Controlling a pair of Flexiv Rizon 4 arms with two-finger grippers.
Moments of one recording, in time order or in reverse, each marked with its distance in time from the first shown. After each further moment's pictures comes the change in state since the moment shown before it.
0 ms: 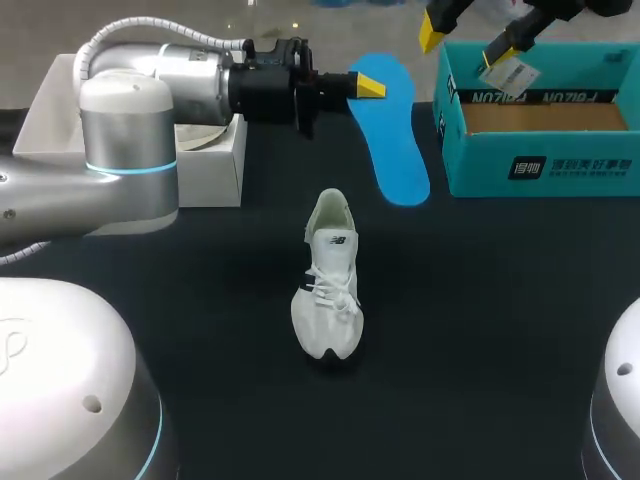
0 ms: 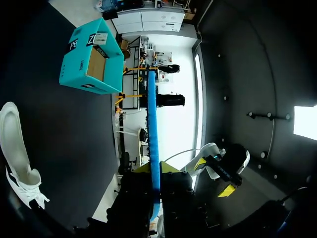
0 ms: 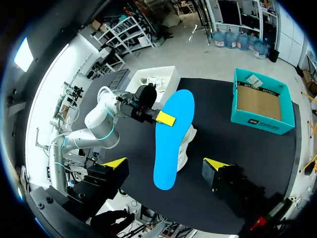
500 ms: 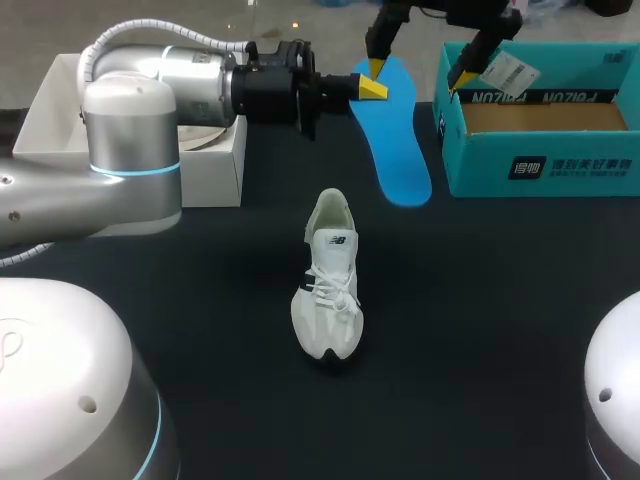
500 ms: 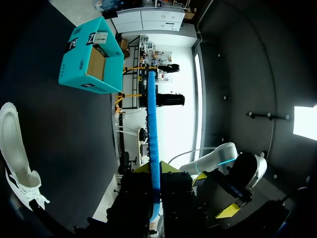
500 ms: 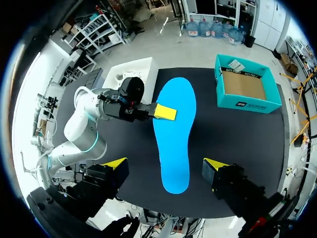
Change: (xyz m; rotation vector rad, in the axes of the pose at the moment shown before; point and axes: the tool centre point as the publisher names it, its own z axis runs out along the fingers) left arm -0.002 -0.001 0.003 -0.003 0.001 0.000; right arm 0.031 -0.003 0.046 0.065 -0.219 0.183
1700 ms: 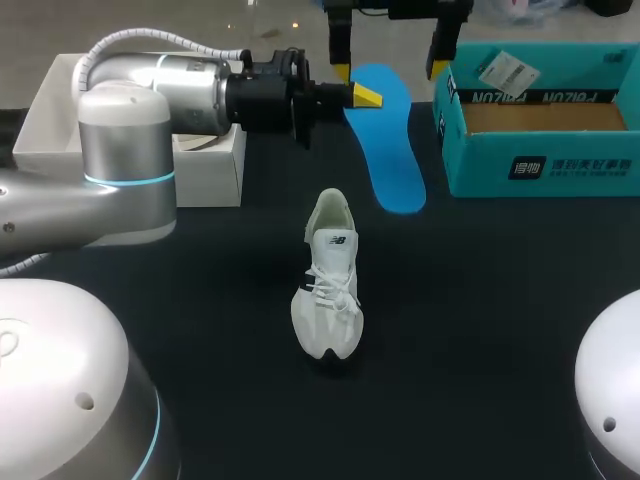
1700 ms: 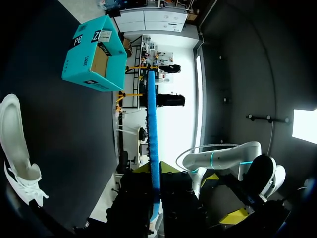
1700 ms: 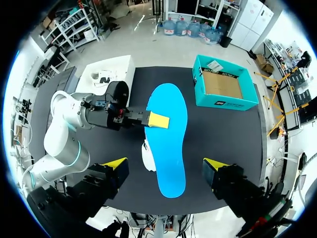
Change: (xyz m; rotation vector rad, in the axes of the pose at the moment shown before) left arm -0.006 0.008 -0.006 0.001 0.005 -0.027; right arm 0.019 0.010 0.008 0.008 -0.262 0.028
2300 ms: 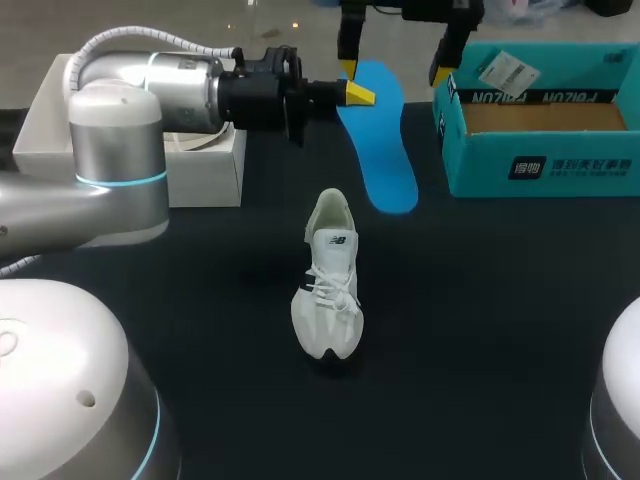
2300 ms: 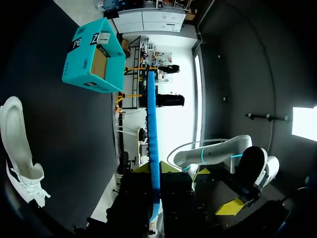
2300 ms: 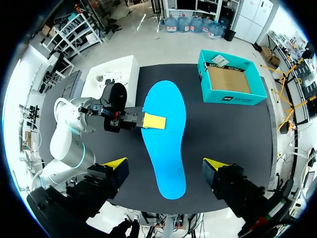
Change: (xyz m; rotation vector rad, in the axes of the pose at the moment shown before) left arm 0.004 0.002 -0.010 0.005 0.001 0.017; right arm -0.007 0.004 0.010 0.026 0.126 0.049
